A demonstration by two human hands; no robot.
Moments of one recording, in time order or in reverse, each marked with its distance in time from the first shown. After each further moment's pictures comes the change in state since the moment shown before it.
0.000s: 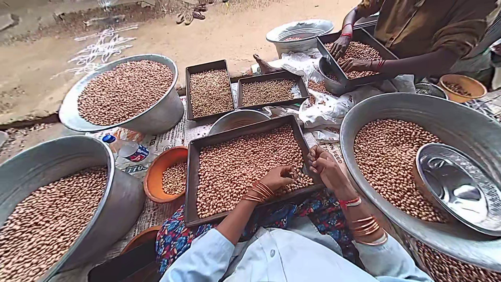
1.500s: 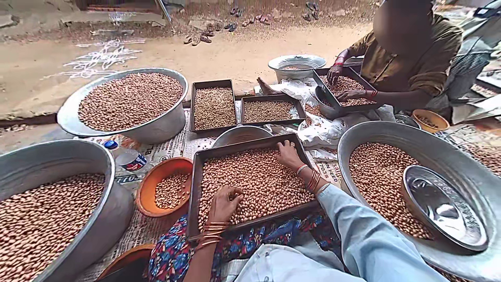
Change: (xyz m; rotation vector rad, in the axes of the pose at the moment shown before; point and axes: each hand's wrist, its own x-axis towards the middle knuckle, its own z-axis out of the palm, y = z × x) left_hand -0.130 -0.075 -0.064 0.571 0.834 -0.046; right_hand 0.148 0.031 0.075 -1.476 -0.074 0.111
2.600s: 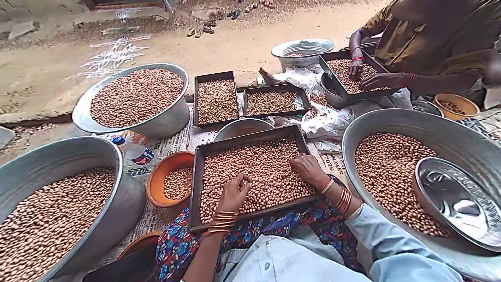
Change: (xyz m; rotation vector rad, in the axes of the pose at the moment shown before) left_hand 0.007 0.059 -0.005 -0.070 -0.139 -0.135; right_hand -0.087 0.051 -0.007 -0.308 -0.022 -0.374
